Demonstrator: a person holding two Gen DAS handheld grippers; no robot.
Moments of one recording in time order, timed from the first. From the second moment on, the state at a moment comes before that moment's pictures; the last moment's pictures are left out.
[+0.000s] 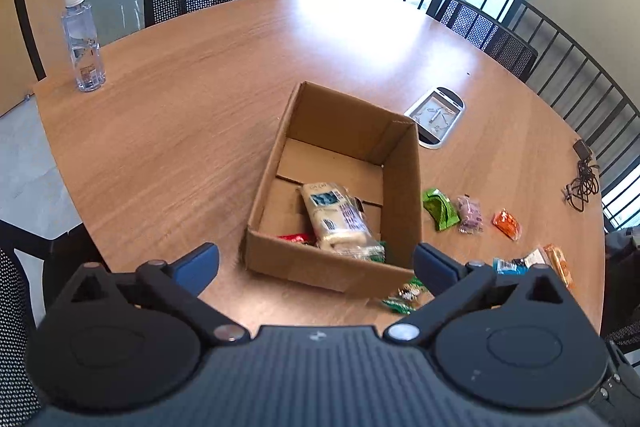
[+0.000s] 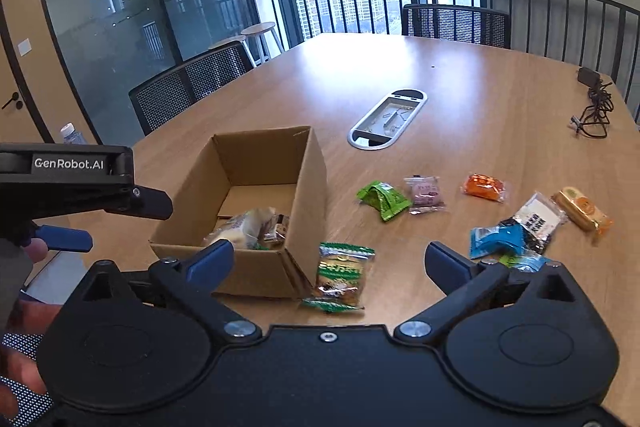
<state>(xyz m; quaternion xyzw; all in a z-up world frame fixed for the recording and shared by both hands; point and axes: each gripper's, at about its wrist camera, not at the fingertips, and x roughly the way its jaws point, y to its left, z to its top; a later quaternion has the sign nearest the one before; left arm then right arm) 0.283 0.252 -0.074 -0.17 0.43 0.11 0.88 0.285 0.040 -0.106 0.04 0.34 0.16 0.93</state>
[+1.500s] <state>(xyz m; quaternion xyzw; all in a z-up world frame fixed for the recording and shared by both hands) 0.244 0.084 -0.066 -0.15 0.41 0.12 0.89 0.283 -0.176 -0.089 0.06 0.37 0.20 0.90</state>
